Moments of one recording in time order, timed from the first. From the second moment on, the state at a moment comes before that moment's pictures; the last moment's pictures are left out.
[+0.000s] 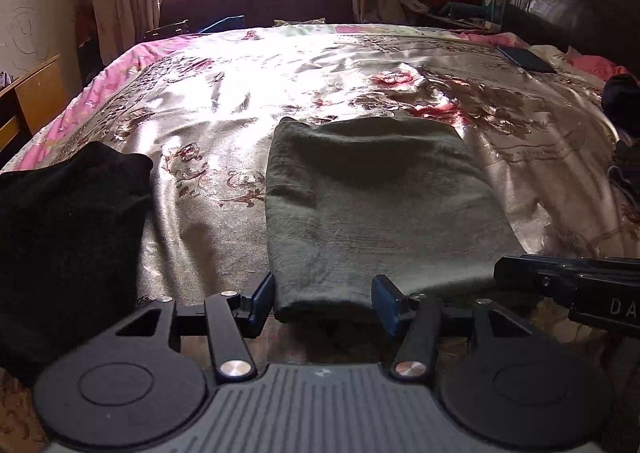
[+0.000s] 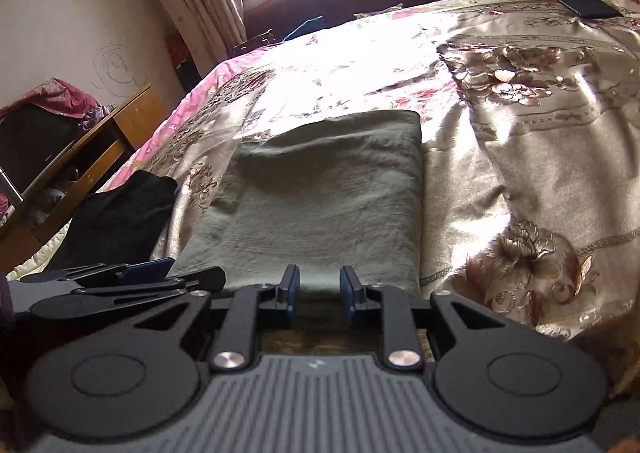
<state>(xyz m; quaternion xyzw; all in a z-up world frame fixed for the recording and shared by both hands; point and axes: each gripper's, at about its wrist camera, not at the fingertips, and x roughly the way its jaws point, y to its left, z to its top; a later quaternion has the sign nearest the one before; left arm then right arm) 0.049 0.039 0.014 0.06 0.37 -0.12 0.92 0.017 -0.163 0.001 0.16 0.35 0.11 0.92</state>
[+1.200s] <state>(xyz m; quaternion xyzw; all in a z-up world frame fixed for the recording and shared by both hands) 0.003 0.019 0.004 0.10 0.34 -0.06 0.93 -0.014 -0.156 -0.010 0.15 0.37 0.10 0.91</state>
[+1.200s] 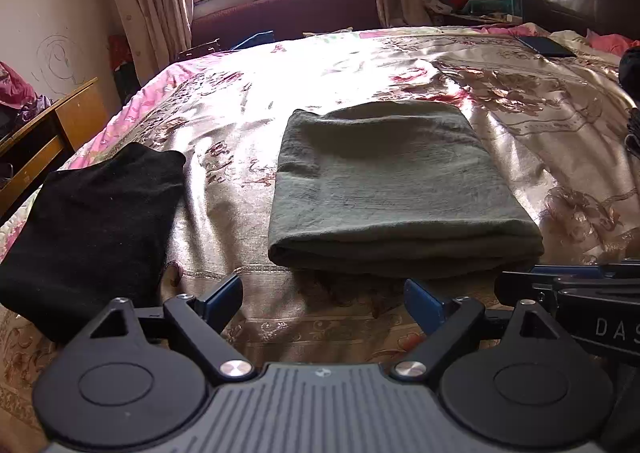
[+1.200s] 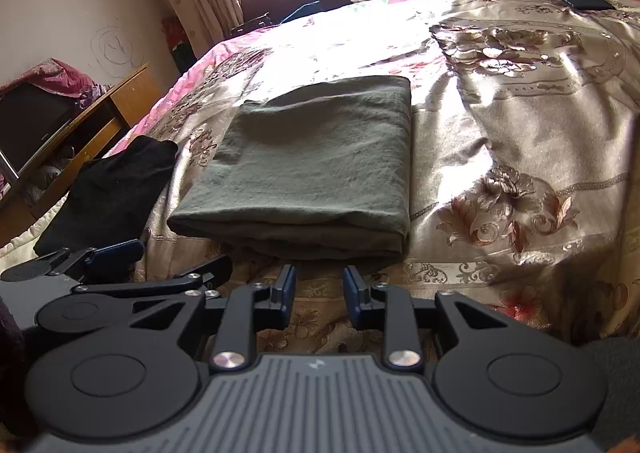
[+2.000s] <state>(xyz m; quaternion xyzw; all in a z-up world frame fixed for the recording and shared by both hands) 0.000 0.027 0.003 0.06 0.37 -0.05 0.93 -0.019 -0.157 -0.013 0.13 0.39 0.08 0.91</state>
